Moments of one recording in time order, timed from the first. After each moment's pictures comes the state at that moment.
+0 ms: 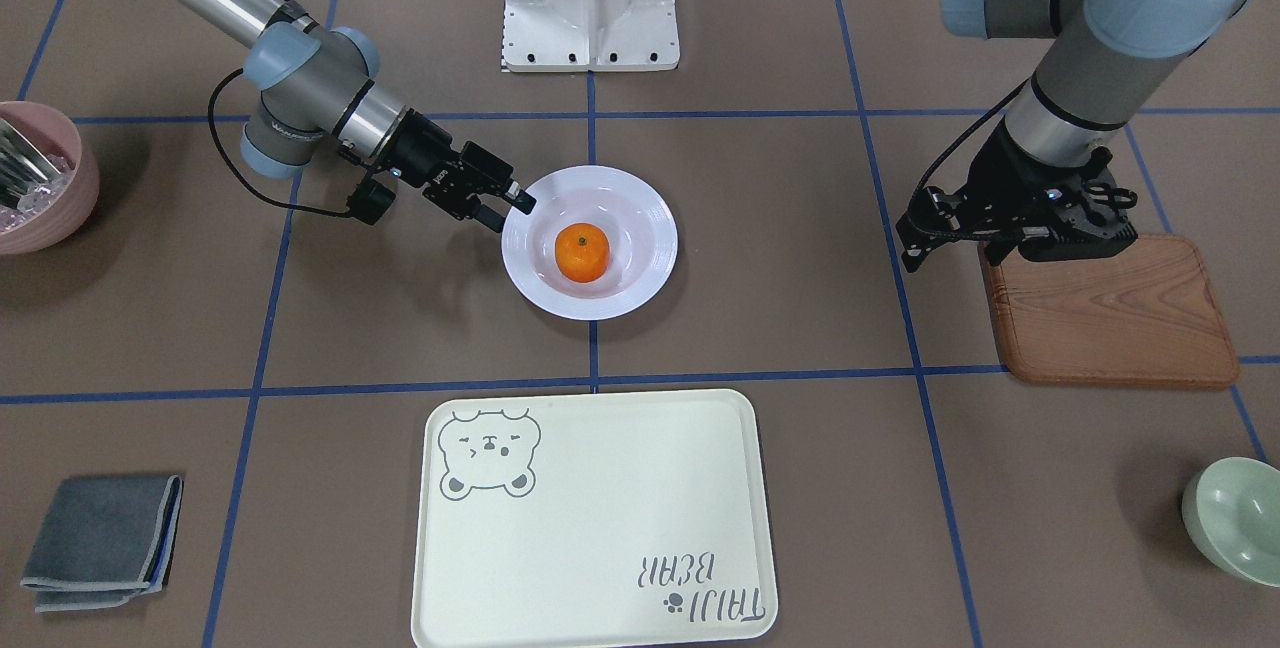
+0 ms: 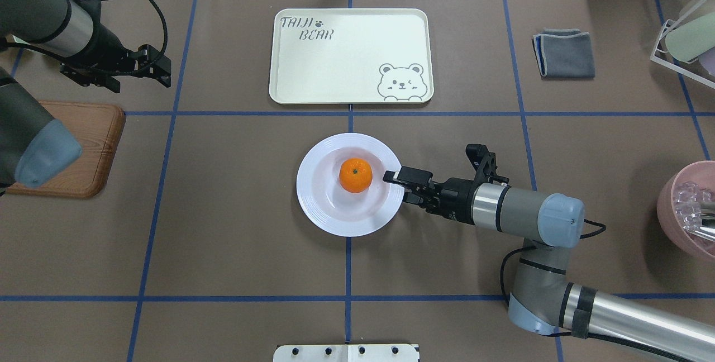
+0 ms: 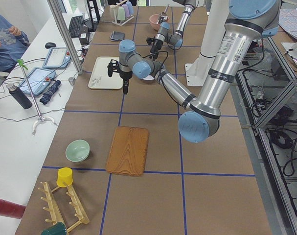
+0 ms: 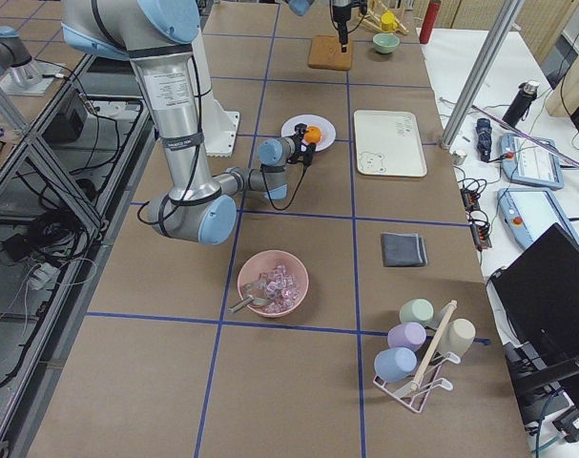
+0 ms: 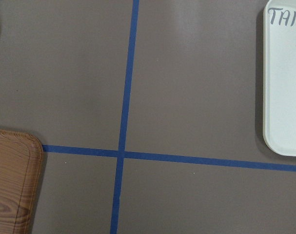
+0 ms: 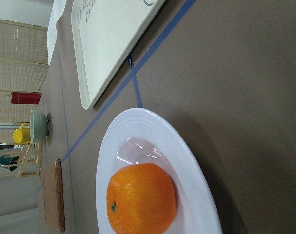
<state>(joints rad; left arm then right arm) -0.97 -1.94 -1.86 -1.63 -2.12 -0.97 0.39 -1.22 1.38 -0.02 1.59 1.86</state>
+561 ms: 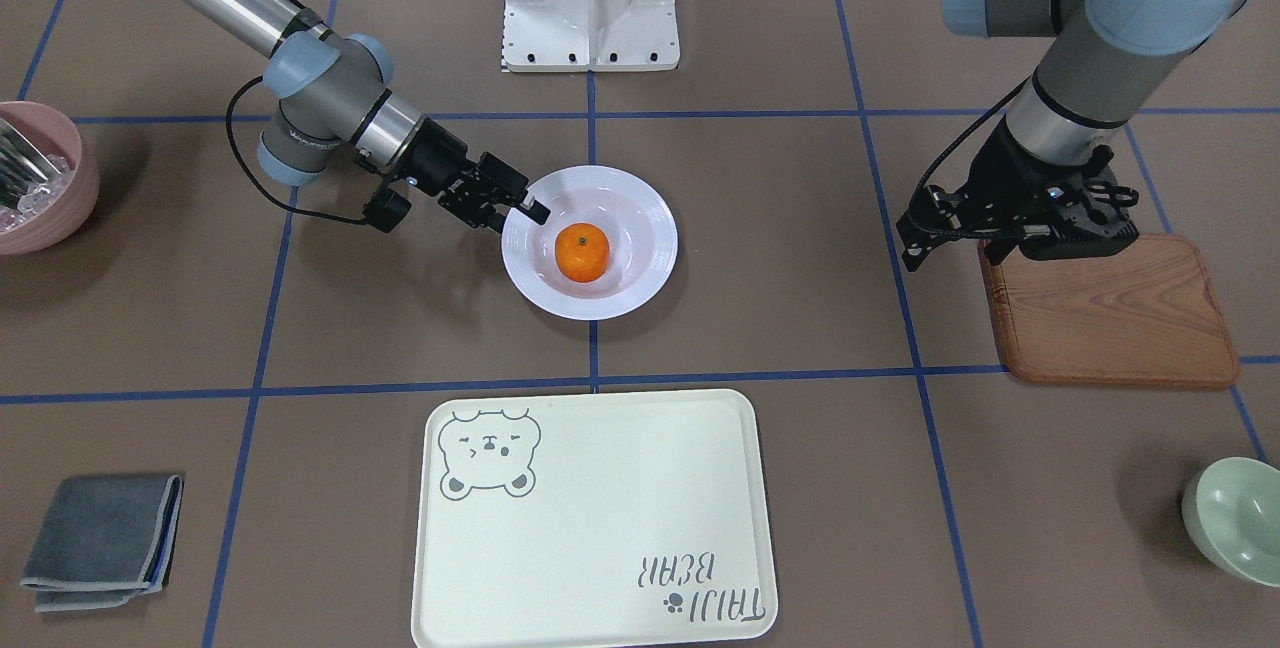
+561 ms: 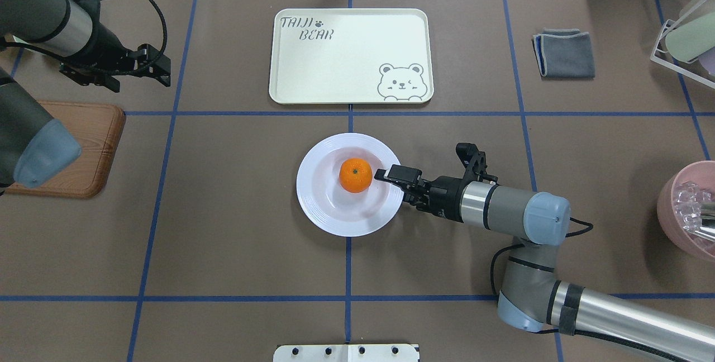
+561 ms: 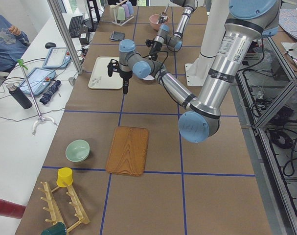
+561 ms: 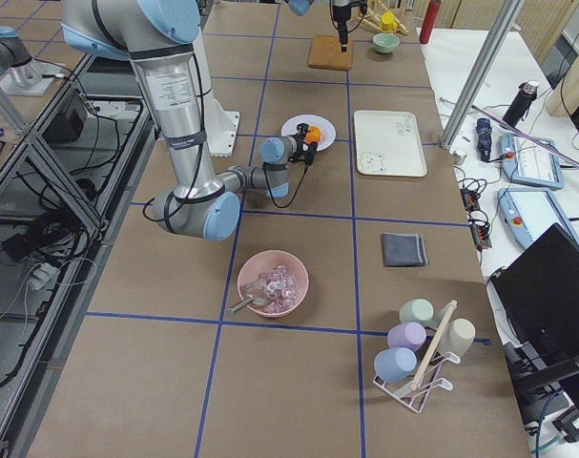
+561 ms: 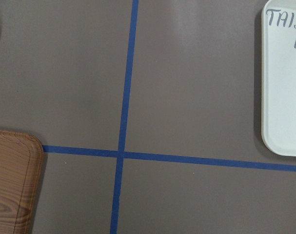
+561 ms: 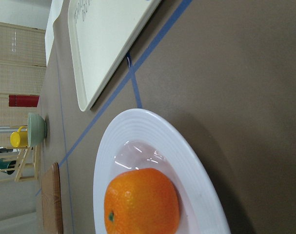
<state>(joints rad) -0.97 -1.94 -1.86 -1.63 -2.12 -0.97 0.39 -1.18 1.35 -0.02 1.58 1.87</state>
